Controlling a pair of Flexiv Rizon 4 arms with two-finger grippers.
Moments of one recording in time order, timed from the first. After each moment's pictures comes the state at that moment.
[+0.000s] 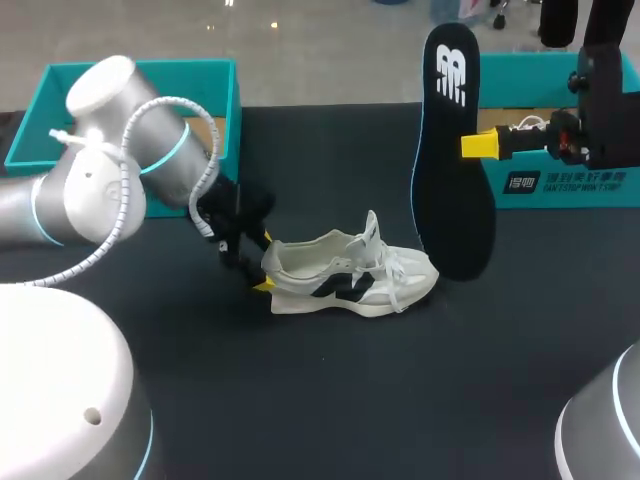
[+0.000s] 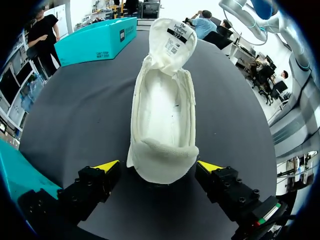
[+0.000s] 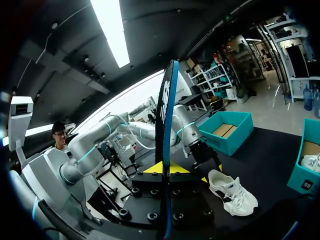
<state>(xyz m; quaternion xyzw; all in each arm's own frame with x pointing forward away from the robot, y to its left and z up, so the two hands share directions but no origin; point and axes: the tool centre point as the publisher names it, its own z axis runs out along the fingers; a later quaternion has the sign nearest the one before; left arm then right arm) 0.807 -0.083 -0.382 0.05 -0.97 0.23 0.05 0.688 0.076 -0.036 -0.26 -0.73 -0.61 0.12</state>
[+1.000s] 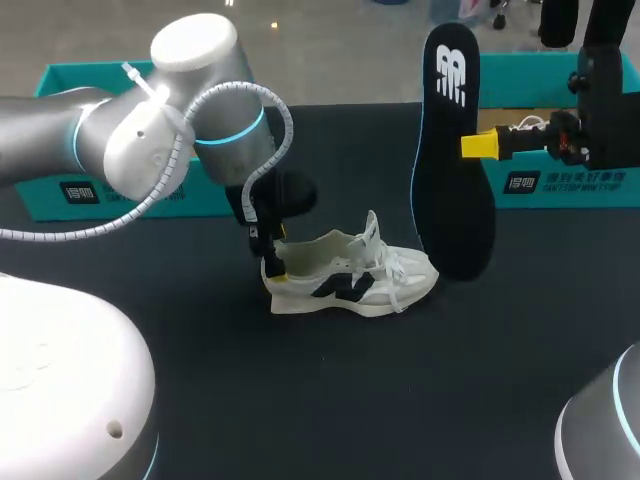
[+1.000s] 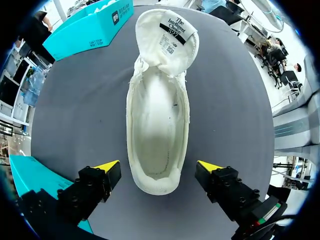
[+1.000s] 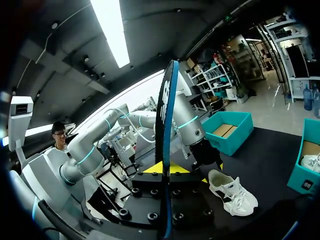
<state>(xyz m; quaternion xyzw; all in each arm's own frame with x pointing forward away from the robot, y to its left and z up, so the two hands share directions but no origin) 0.804 -0.101 -0.351 0.04 -0.99 0.10 0.02 0.688 0.076 -0.036 -0.26 -0.73 -0.62 0.12</state>
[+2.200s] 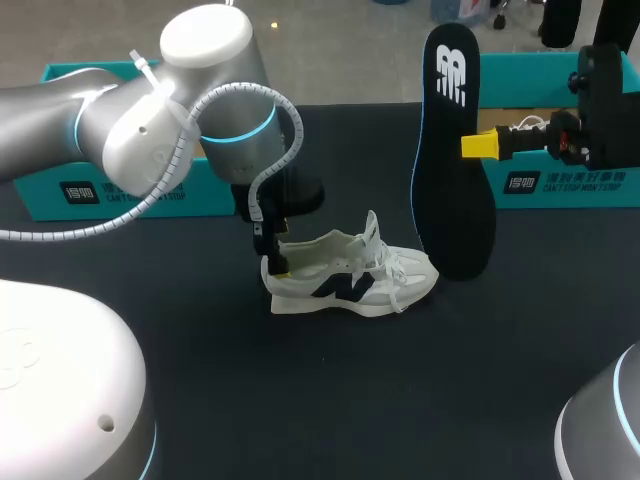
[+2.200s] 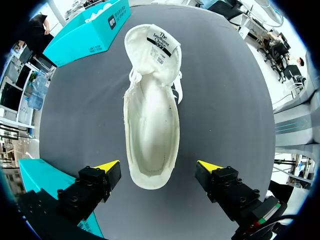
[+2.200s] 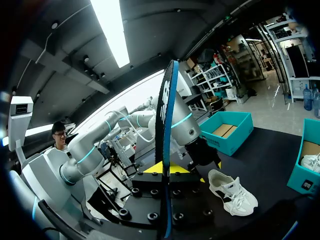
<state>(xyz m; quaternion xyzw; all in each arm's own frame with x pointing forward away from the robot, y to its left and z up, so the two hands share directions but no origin) 0.795 -0.105 -0.328 0.03 -1.00 0.08 -0.01 0.688 0.076 -0.036 -0.26 -0.73 -0.61 0.12</state>
